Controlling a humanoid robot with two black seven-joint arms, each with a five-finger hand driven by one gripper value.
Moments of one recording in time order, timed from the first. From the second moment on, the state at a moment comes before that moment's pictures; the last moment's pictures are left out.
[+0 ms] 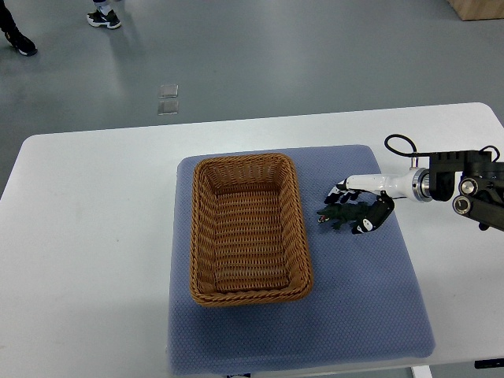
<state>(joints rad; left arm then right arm) -0.01 0.00 -0.05 -0.21 0.06 0.04 0.05 0.91 -0.60 0.17 1.14 -1.26 0.28 0.07</state>
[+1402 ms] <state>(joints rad) -0.01 0.00 -0.05 -0.21 0.06 0.04 0.05 1.10 -0.66 0.19 1.14 -1.23 0.29 0.09</state>
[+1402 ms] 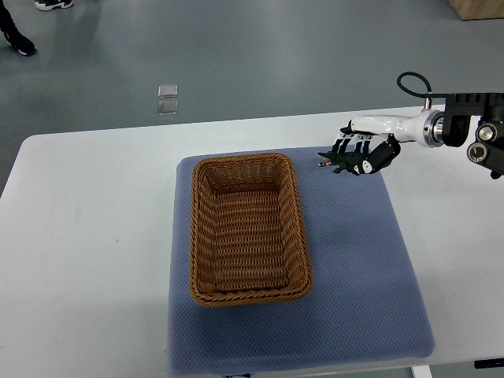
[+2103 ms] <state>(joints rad) -0.01 0.00 -0.05 -0.22 0.06 0.04 0.05 1.23 -0.40 0.17 1.14 -1.16 0.26 0.12</state>
